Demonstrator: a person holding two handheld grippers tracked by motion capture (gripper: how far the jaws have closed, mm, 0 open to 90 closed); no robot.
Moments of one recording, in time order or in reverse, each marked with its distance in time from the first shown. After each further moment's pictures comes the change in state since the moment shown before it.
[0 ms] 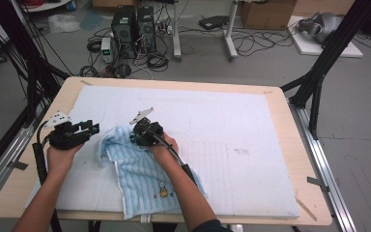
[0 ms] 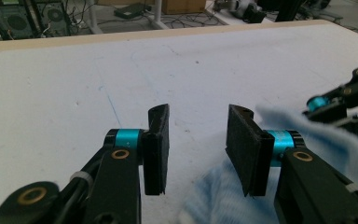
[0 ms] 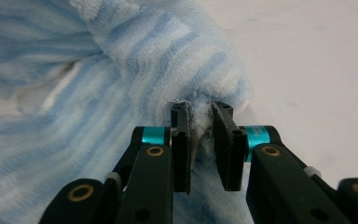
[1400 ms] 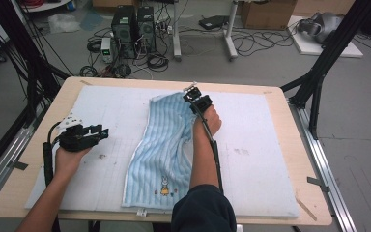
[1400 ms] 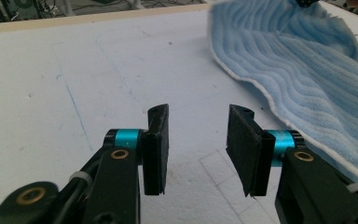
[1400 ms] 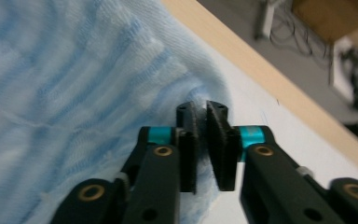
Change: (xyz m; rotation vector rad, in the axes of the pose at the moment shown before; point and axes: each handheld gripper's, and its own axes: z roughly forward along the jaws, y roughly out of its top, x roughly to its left) left arm -0.016 -0.006 0.017 0.069 -0.073 0.039; right arm -0.144 -0.035 -0.063 0.265 -0.761 0.177
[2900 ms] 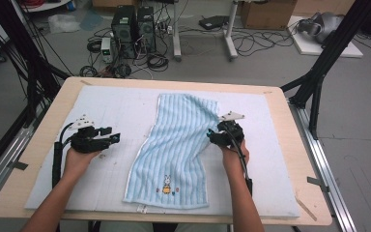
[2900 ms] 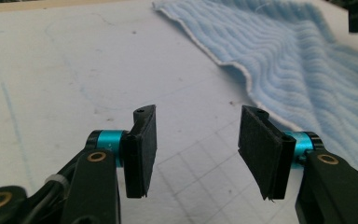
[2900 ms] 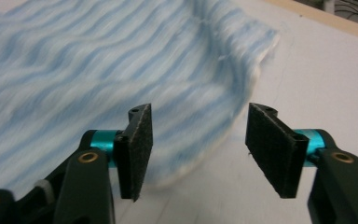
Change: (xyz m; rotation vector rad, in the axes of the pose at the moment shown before) left arm -0.019 0.000 0.020 0.019 -0.100 -0.020; right arm -0.031 -0.133 -0.063 -0.195 0.293 0.224
